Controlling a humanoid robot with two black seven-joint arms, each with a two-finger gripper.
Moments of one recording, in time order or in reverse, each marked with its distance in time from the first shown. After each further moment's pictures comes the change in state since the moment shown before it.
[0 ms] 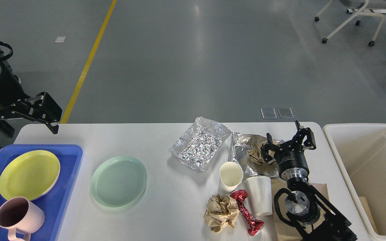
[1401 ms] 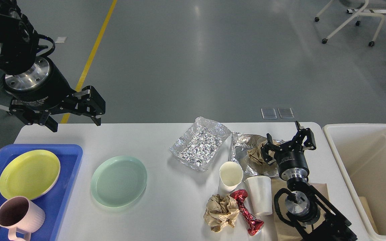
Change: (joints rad) left arm 0.003 -0.251 0.051 -0.089 -0.361 0.175 -0.003; right arm -0.001 0.000 0.000 0.000 0.000 0.000 0.000
